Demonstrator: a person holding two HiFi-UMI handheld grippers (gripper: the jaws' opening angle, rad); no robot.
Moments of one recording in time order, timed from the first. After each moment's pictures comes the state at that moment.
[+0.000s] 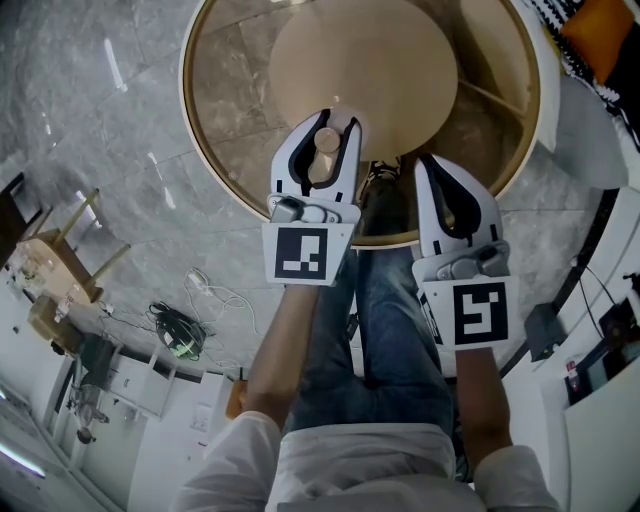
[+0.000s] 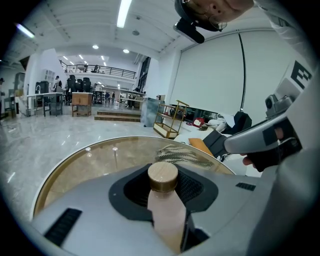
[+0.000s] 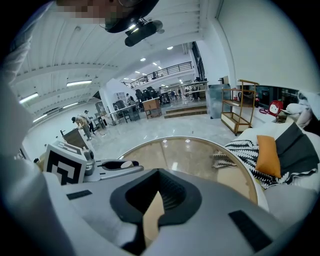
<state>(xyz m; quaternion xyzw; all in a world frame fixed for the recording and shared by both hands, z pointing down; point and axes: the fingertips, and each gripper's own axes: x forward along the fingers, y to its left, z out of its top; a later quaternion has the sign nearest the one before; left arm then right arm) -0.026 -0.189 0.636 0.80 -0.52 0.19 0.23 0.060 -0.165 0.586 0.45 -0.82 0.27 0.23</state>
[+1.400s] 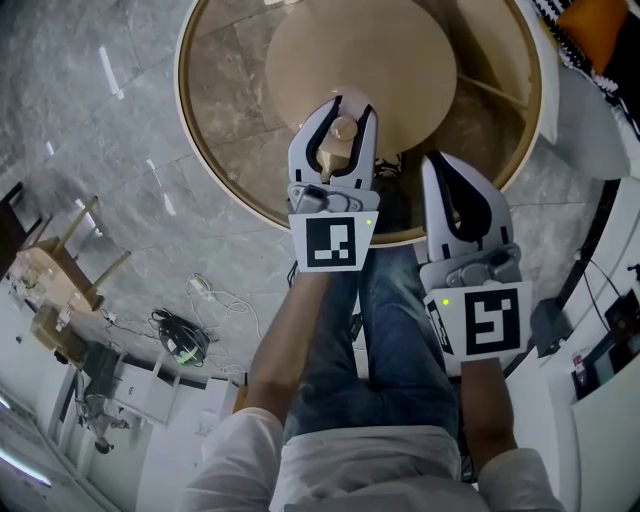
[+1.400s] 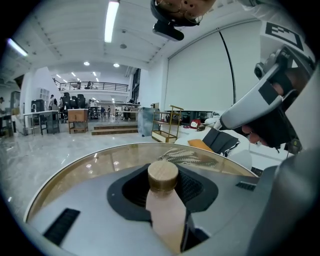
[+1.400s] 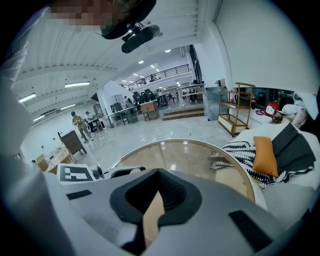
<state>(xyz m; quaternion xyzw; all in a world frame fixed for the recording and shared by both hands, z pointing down) -0.010 -0.190 0.649 0.83 -0.51 0.19 0.14 0.059 -0.160 0.576 0.47 -0.81 0.27 0.22</state>
